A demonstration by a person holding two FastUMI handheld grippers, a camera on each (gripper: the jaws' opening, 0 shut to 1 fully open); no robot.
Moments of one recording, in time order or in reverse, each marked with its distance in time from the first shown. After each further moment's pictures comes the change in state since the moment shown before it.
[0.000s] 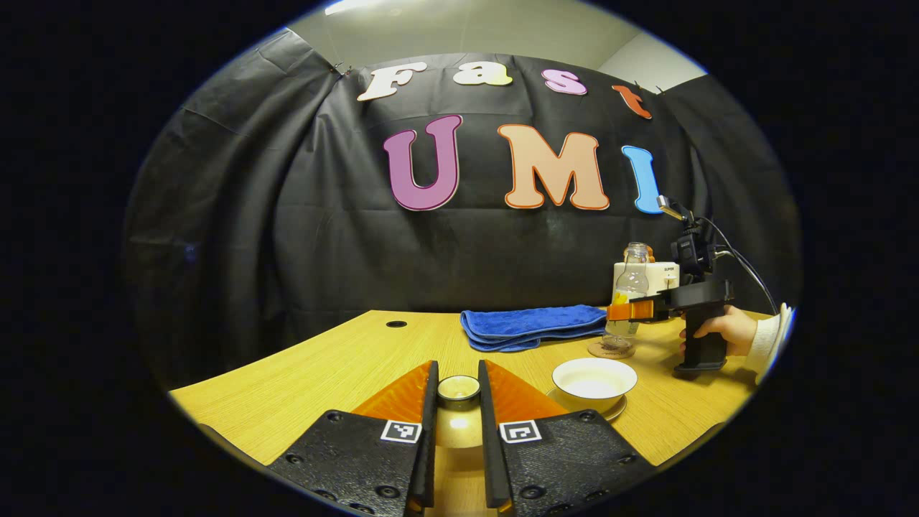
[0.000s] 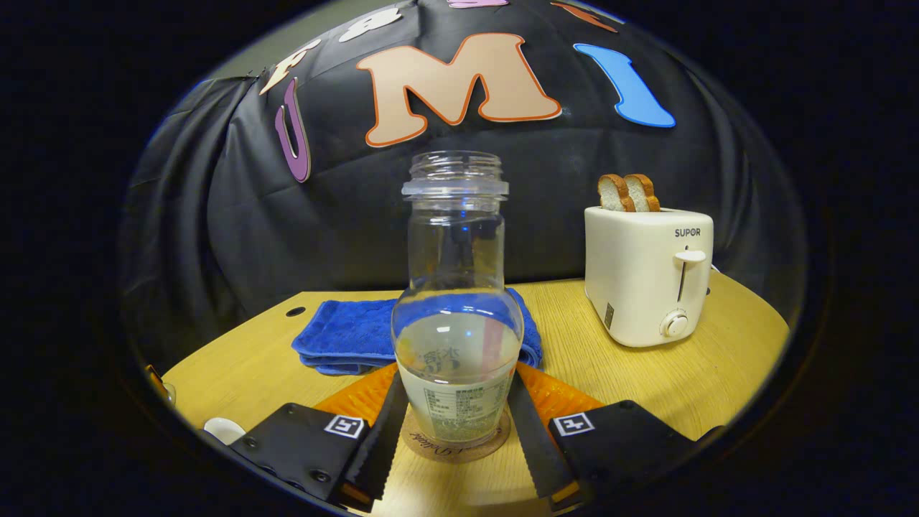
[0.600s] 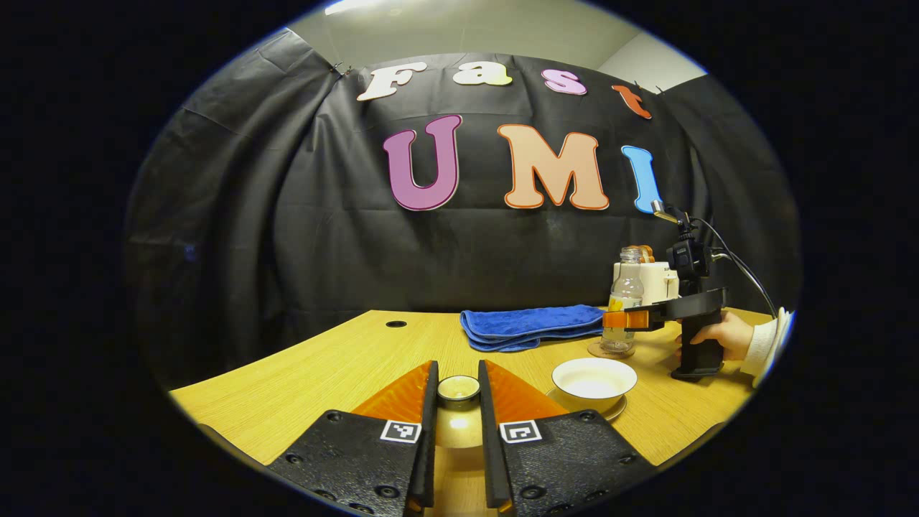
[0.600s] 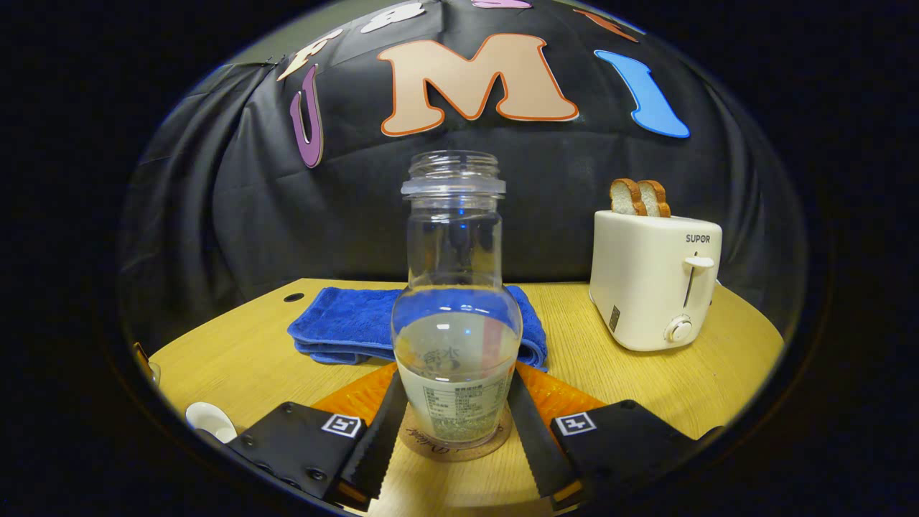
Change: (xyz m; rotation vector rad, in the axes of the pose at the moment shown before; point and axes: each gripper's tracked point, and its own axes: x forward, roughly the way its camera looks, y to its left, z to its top) left arm -0.001 0.000 0.000 0.000 0.000 0.000; right arm -0.001 0.006 -0.009 -0.041 0.010 0.013
